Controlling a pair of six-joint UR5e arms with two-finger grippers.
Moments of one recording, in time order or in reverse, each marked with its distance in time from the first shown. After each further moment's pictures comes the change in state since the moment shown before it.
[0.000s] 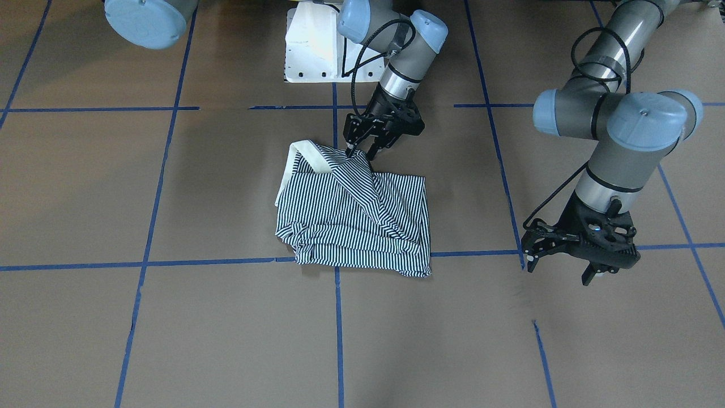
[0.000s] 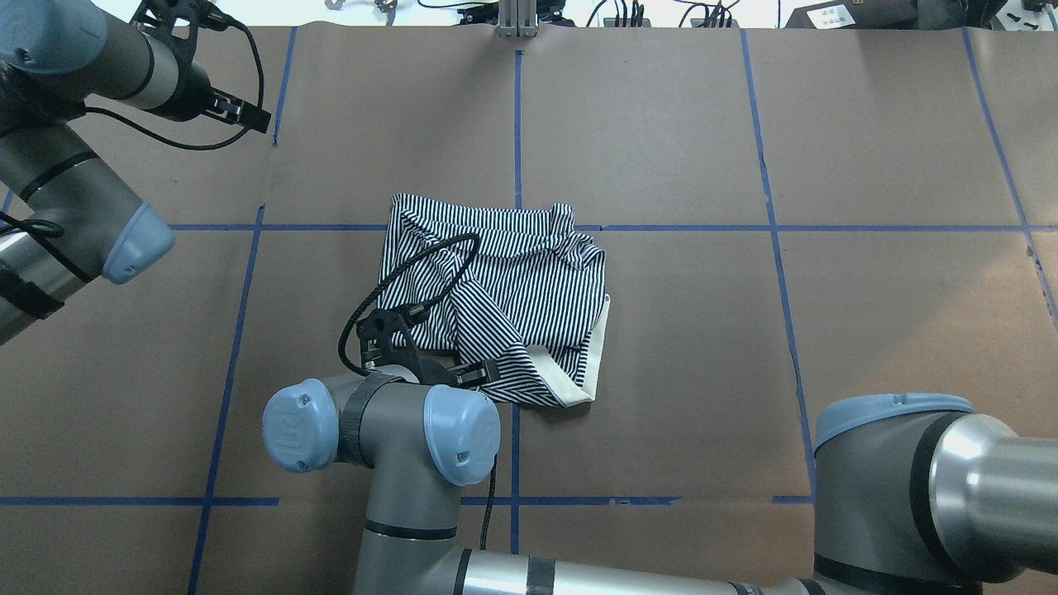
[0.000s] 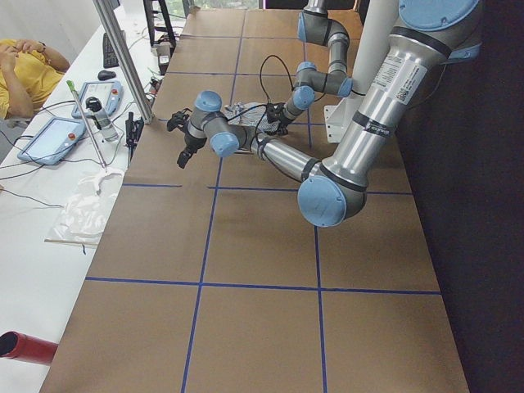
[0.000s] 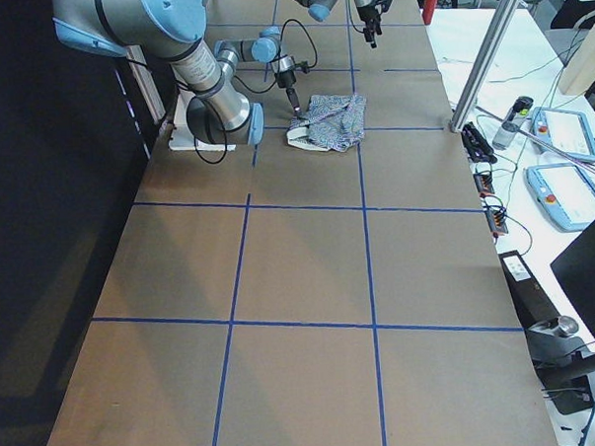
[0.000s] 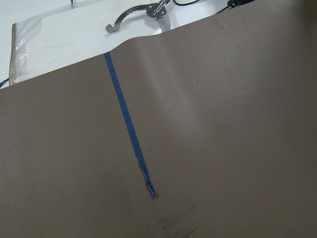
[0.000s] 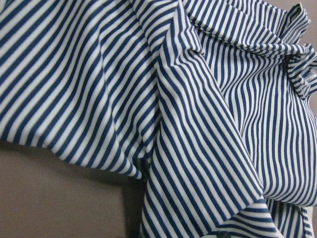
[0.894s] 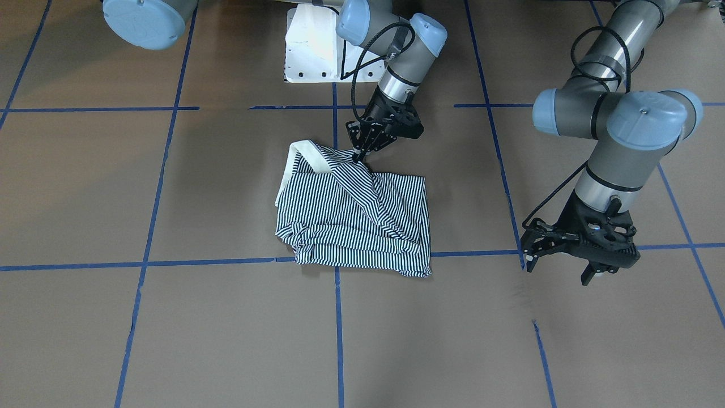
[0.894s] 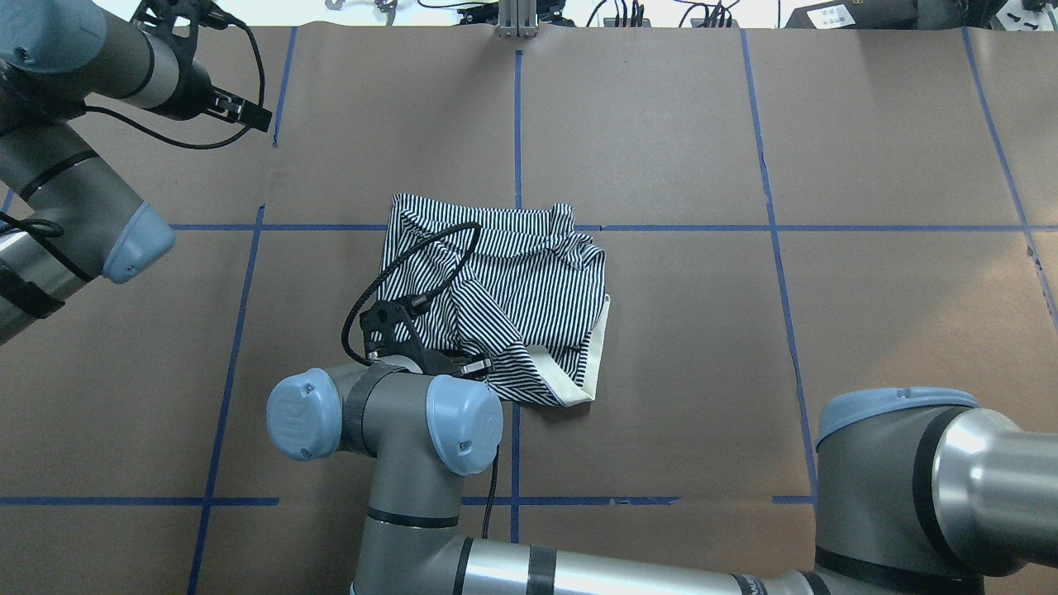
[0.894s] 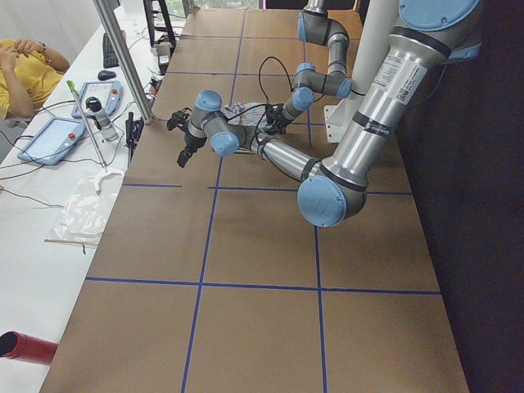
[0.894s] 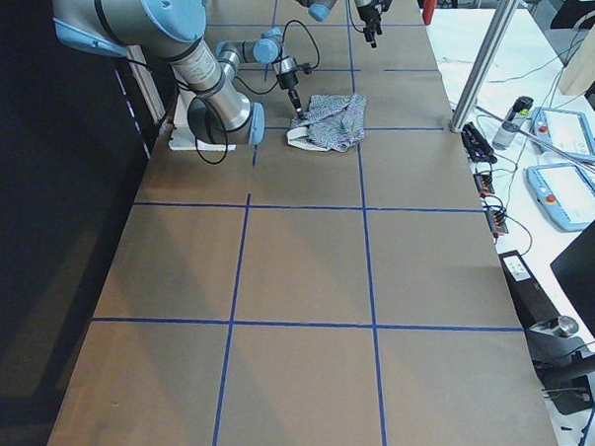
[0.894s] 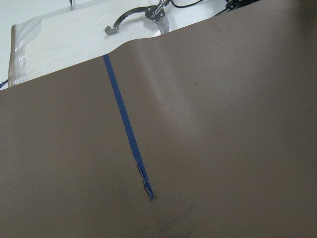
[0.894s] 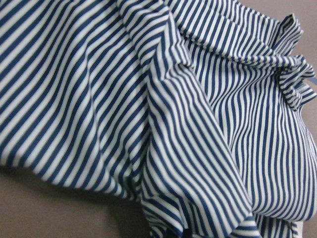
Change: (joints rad) left arm 0.000 -0.001 -0.004 -0.002 0.000 -0.003; right arm 0.026 0.000 0.003 -0.009 -0.003 -0.014
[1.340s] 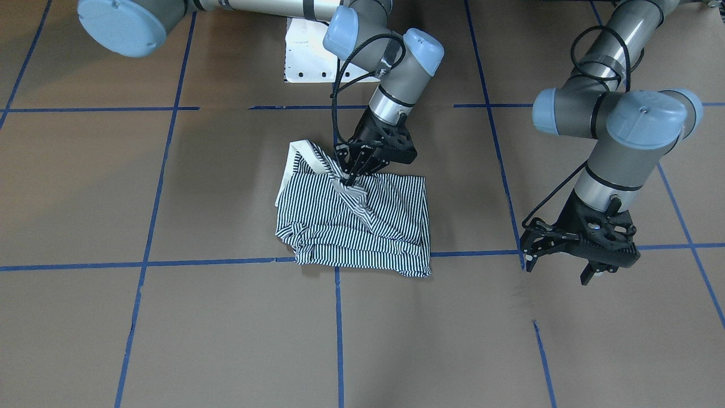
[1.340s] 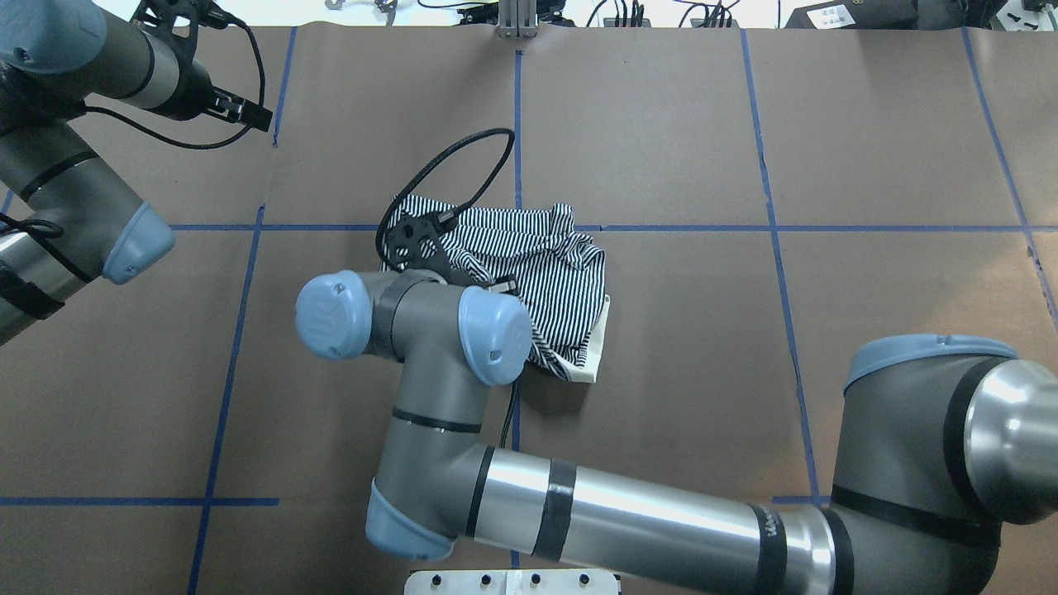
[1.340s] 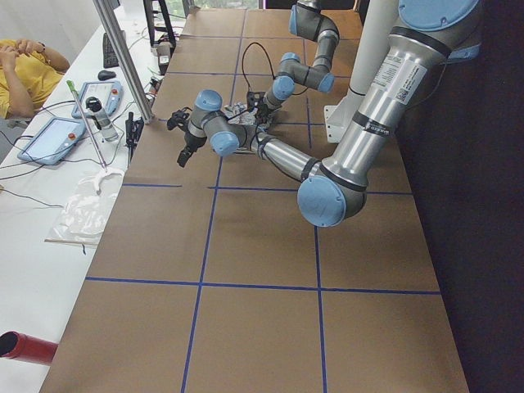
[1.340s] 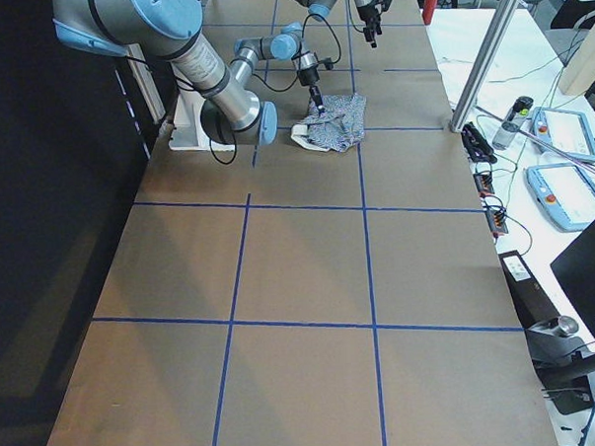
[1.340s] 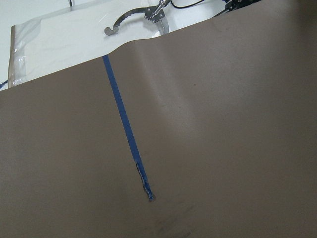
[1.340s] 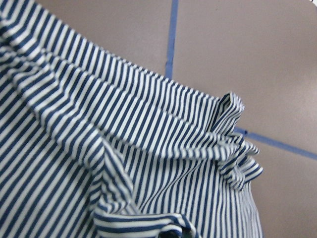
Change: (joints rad) left arm 0.000 0.001 -0.001 0.000 0.000 -0.013; right arm 0.131 -0.002 0.012 0.007 0.005 -0.088
